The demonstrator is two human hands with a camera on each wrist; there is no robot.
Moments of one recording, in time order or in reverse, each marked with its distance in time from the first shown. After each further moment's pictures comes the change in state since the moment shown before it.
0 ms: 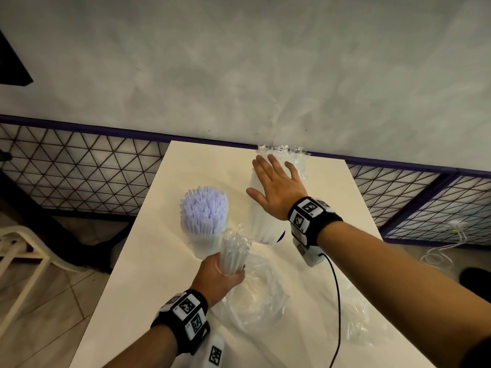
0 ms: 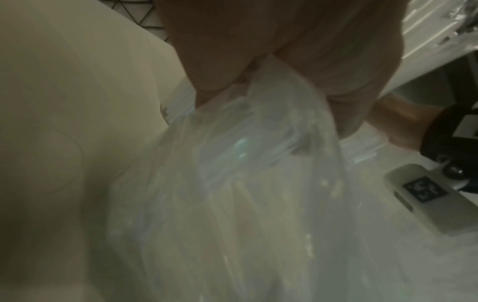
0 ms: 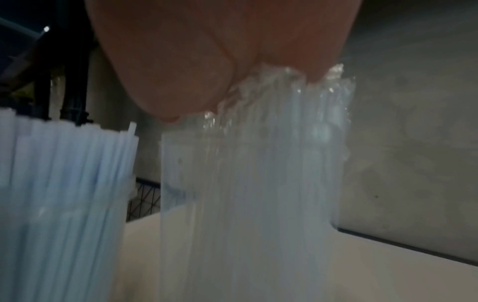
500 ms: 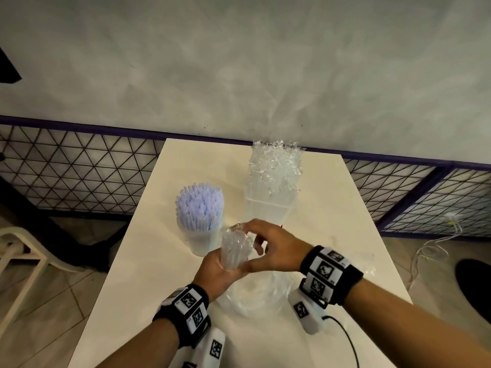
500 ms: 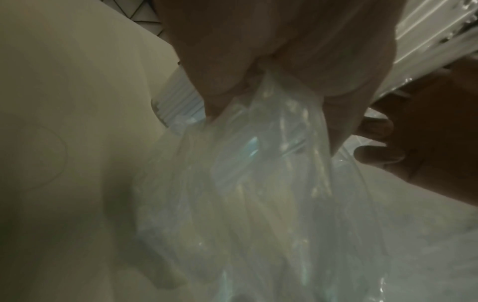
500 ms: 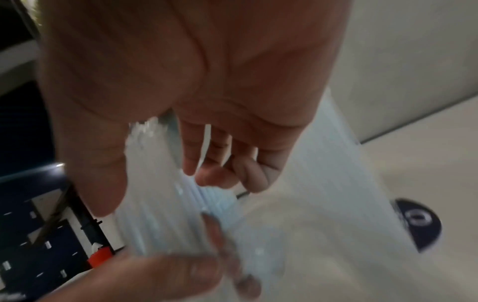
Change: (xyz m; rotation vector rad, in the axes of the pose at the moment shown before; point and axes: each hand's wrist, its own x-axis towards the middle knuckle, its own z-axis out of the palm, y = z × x) left_hand -0.006 0.018 0.008 -0.119 -0.114 0.063; right_hand -0.098 -0.035 0.011 0.984 -0.262 -0.162
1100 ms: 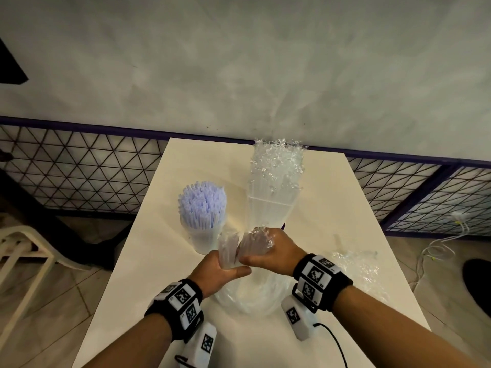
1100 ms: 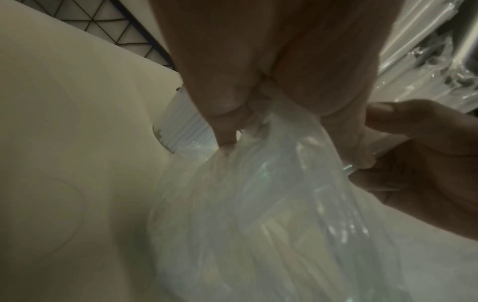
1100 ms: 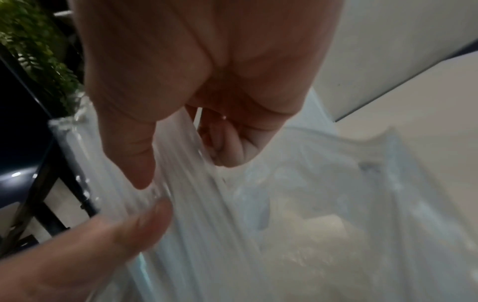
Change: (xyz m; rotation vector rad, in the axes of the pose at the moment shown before) left_hand -0.002 0.003 -0.017 0.175 -0.193 -0.018; right_hand 0.000 0.018 0.028 0.232 0.204 0.072
